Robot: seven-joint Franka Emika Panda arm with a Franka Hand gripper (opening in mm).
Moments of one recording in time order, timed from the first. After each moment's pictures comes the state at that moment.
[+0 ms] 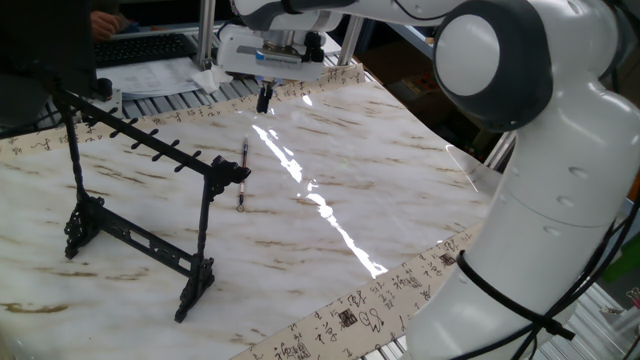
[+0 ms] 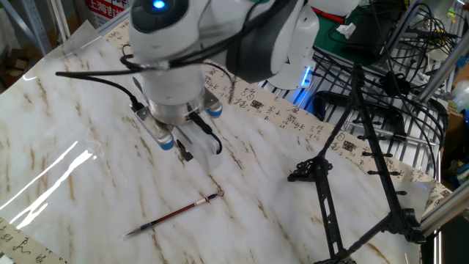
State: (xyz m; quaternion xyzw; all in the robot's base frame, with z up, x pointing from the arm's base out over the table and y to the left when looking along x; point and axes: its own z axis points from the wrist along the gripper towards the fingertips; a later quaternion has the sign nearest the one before) arm 0.590 -0.007 0.269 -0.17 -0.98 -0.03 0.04
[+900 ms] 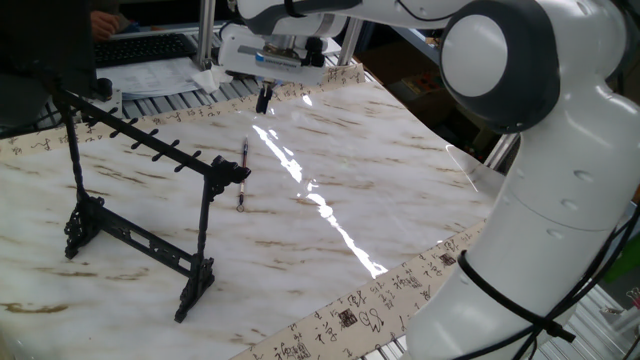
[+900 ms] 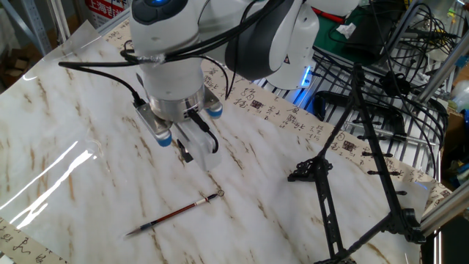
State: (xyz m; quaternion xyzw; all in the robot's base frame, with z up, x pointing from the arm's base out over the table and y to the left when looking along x) arm 0.589 -0.007 0.267 -0.20 -0.98 -0.04 0.03
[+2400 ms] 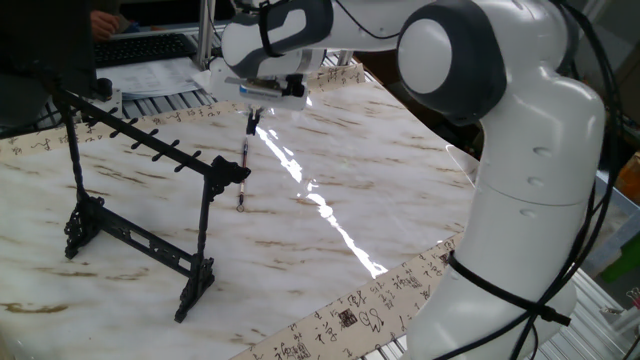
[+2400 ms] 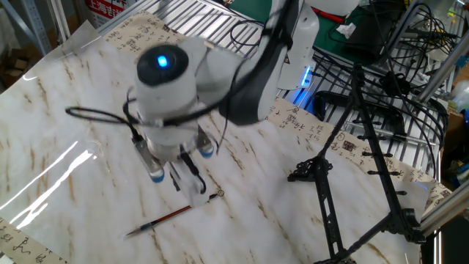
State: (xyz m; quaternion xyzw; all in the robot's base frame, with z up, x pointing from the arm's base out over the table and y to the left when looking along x) arm 0.616 -0.007 0.186 -0.23 -0.97 -0.02 0.01
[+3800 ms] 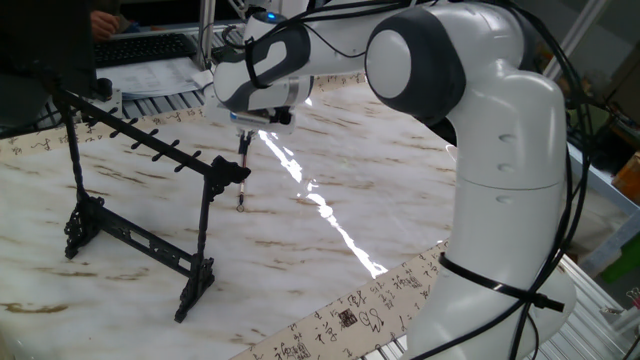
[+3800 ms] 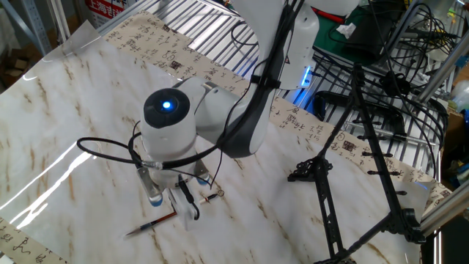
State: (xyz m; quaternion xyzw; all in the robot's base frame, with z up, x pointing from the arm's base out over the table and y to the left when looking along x) arm 0.629 -0.003 0.113 -0.26 -0.97 -0.02 0.00
